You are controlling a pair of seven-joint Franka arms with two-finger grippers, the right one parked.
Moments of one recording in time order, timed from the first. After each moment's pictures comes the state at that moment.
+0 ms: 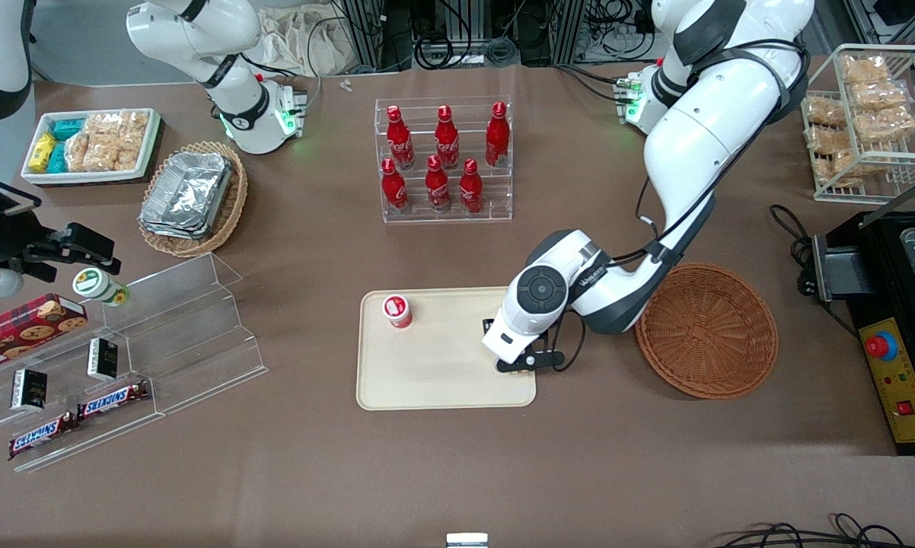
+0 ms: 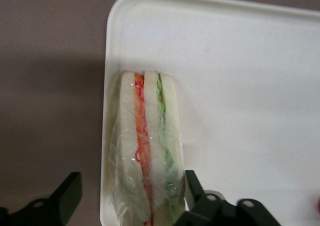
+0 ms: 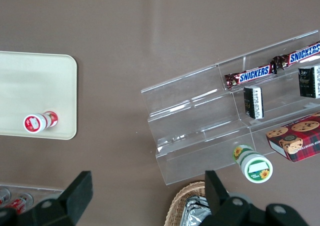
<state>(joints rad) -0.14 0.91 -0.63 -1.37 0.46 2.10 -0.96</state>
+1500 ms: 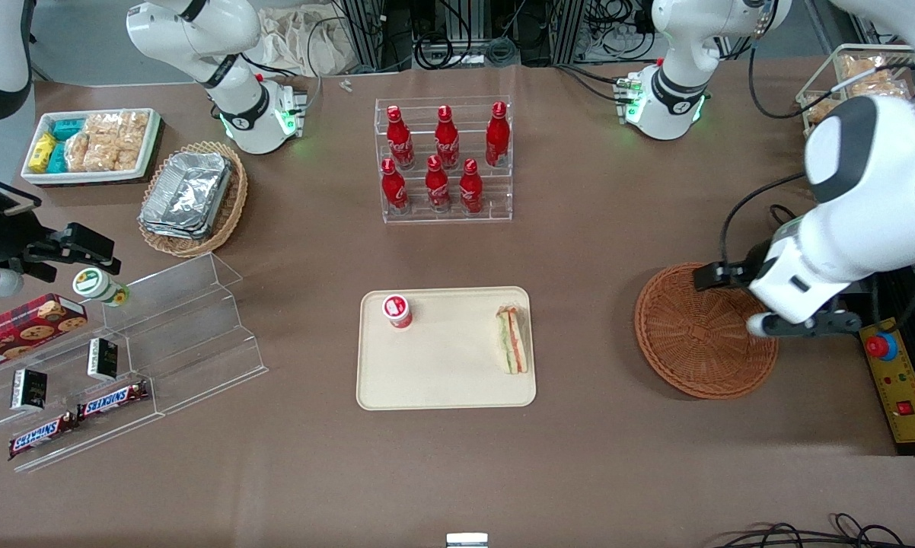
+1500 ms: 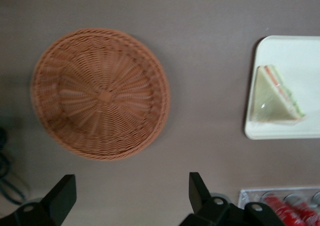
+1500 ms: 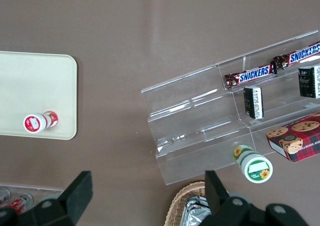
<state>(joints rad) -0.06 0.18 -0.06 -1.61 -0.08 1.69 -0.12</state>
